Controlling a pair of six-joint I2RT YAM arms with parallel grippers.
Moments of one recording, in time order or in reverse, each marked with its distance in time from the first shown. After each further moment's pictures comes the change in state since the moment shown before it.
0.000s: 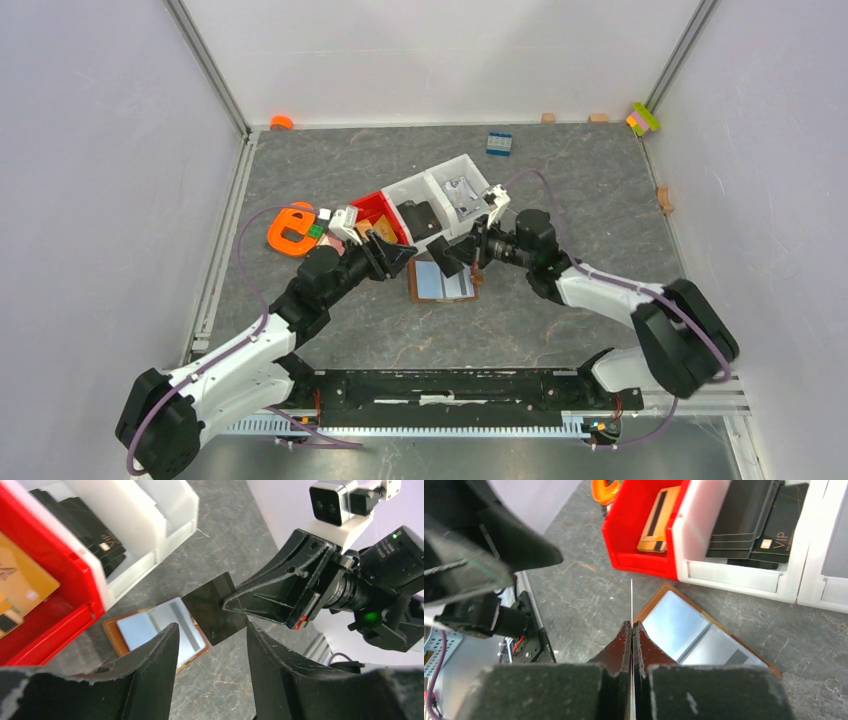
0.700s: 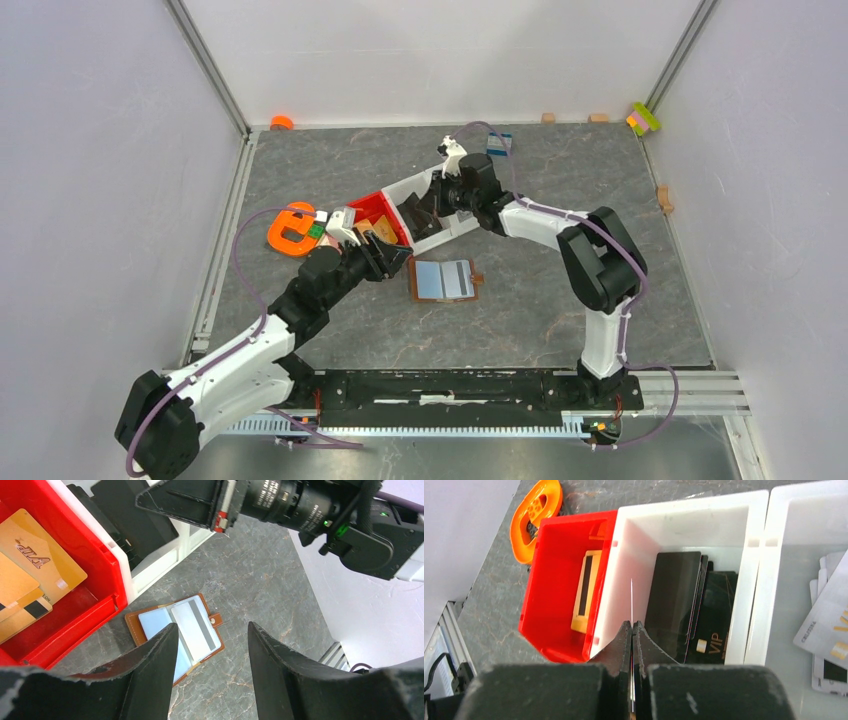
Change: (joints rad) left arm 0.000 -0.015 0.000 -0.083 -0.088 0.010; right arm 0.000 0.584 0.690 -0.341 0.159 -0.060
